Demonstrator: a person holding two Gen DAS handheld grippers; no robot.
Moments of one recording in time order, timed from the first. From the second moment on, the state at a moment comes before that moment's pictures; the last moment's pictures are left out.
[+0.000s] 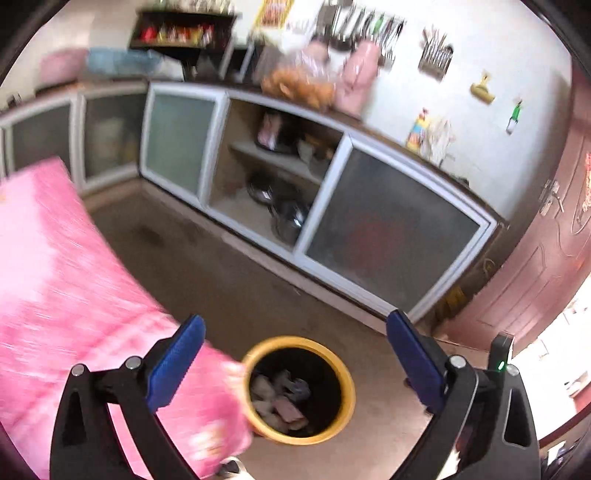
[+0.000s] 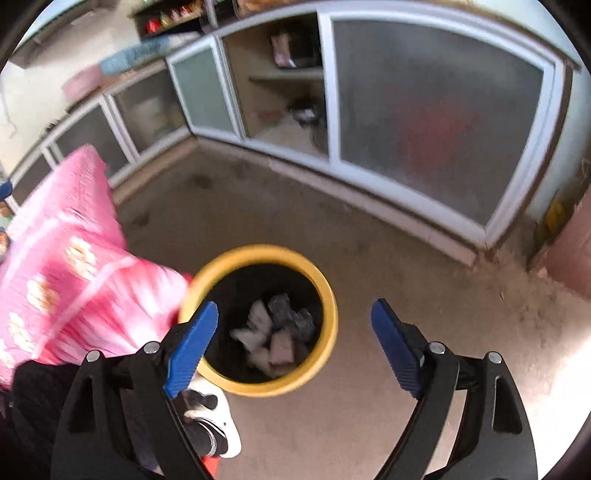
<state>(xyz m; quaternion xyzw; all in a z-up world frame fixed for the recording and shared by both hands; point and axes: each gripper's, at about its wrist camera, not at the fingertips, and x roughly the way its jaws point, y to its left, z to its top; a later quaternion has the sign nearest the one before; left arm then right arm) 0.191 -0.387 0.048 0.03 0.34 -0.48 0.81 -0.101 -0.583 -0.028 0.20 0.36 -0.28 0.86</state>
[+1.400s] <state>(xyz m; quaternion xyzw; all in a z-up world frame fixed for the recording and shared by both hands) 0.453 0.087 0.031 -0.13 0.44 -0.22 0.86 0.338 -0.223 0.064 0.06 0.40 0.18 0.90</state>
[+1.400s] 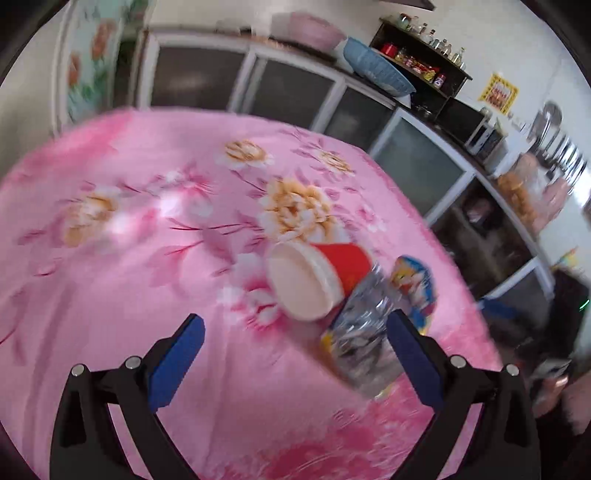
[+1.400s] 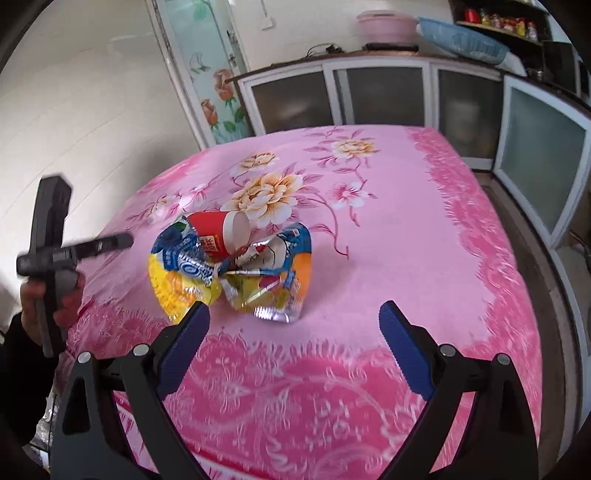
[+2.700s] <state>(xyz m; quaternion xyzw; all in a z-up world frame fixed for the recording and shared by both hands) 0.572 0.024 -0.035 -0.27 0.58 -0.30 0.71 0.406 -0.177 0.025 0.04 0.47 0.25 0.84</state>
